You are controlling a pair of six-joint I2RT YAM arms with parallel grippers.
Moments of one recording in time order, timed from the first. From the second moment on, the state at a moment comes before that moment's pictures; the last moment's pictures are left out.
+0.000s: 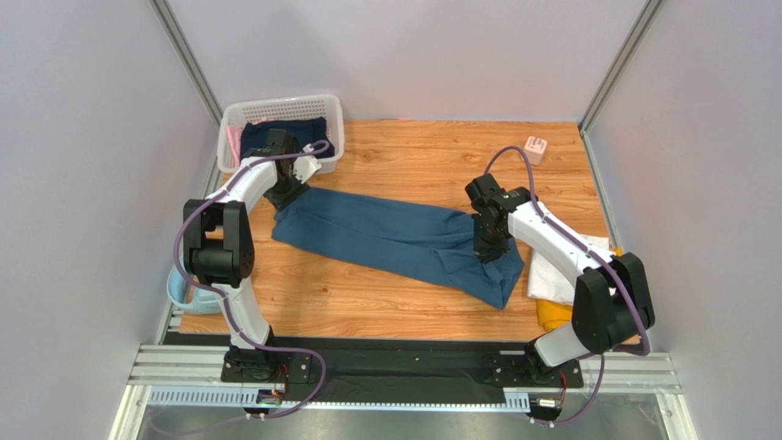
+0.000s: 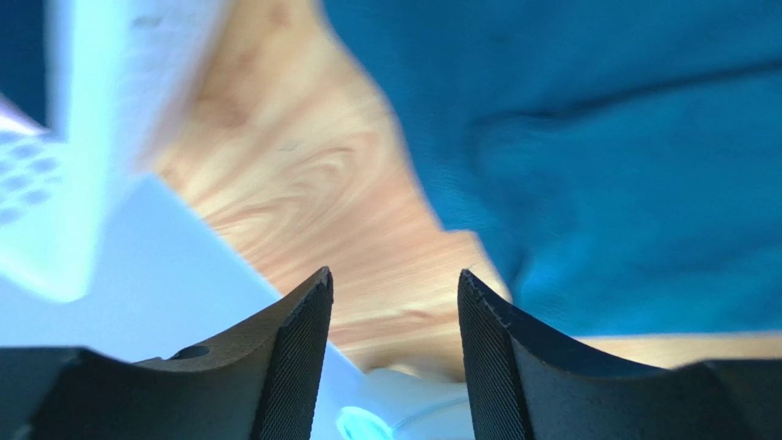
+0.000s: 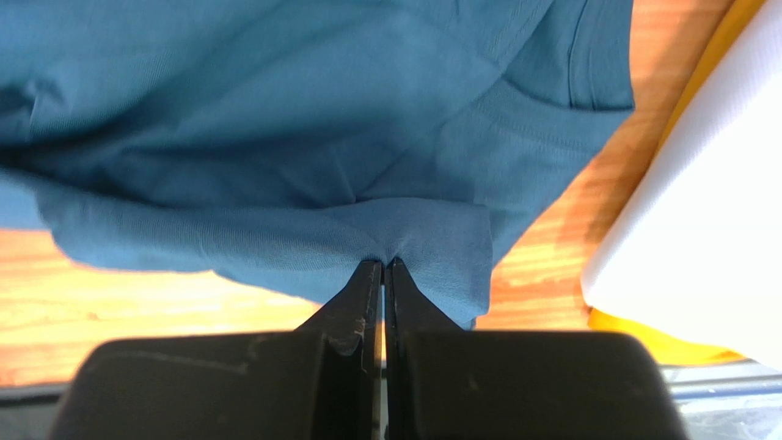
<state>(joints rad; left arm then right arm) -0.07 1.88 1.44 -0.76 -0.18 0.73 0.44 1.48 1.10 -0.97 0.14 0.50</state>
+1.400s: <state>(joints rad) -0.16 1.71 1.07 -0.61 -0.11 0.66 0.43 1.38 1.05 -0.83 -0.12 0.53</state>
